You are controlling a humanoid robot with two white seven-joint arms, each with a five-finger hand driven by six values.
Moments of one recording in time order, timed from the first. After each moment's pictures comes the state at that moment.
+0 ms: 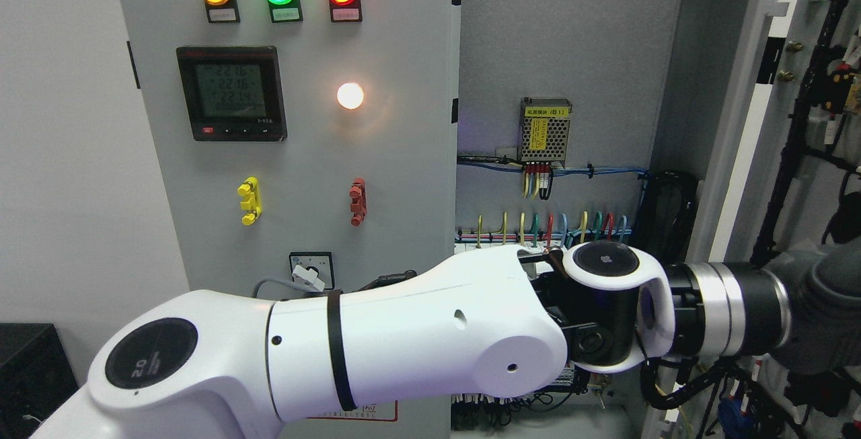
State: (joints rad) left arm -1.76 -0.11 -1.44 -1.27 1.72 -0.01 -0.25; right arm 0.09 0.12 -0.09 -0.11 0.09 0.14 -0.06
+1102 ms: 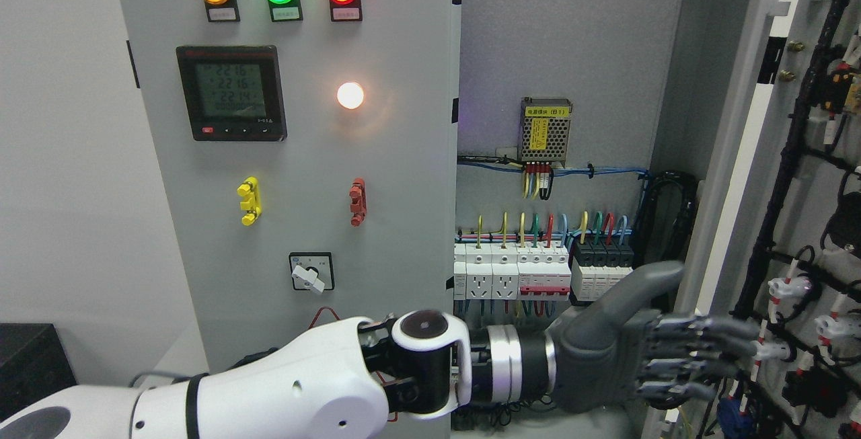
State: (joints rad) left arm -1.20 0.37 -1.39 -1.58 1.36 0.07 -0.26; right arm 0.09 0.12 -0.09 -0.11 0.09 0.14 -0.06
